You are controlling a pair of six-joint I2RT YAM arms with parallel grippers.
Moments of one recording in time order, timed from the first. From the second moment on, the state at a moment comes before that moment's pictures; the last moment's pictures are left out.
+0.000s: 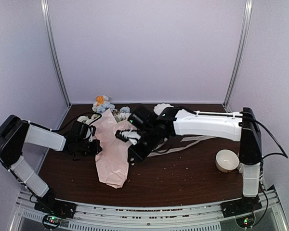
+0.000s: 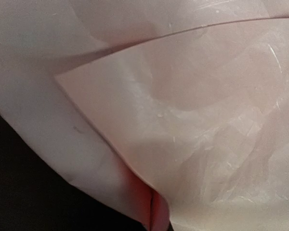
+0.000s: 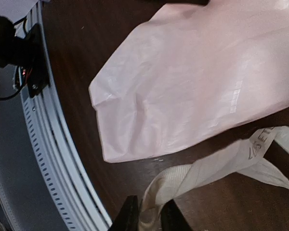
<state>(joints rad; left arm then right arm) -0.41 1.58 0.62 0.09 0.10 -0.46 1.04 2.02 1.76 -0.77 -0.31 0.17</state>
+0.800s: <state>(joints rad) -0.41 1.58 0.62 0.11 0.11 -0.46 0.84 2.15 1.72 -0.46 -0.47 0.55</state>
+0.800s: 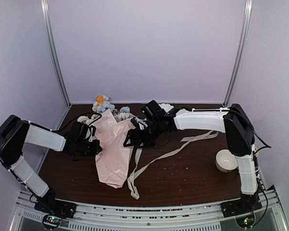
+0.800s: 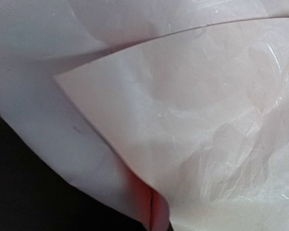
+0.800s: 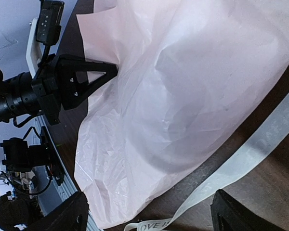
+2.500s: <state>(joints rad) -0.44 1.44 0.60 -0.04 0.04 -0.45 0.88 2.41 1.84 -0.19 -0.59 0.95</state>
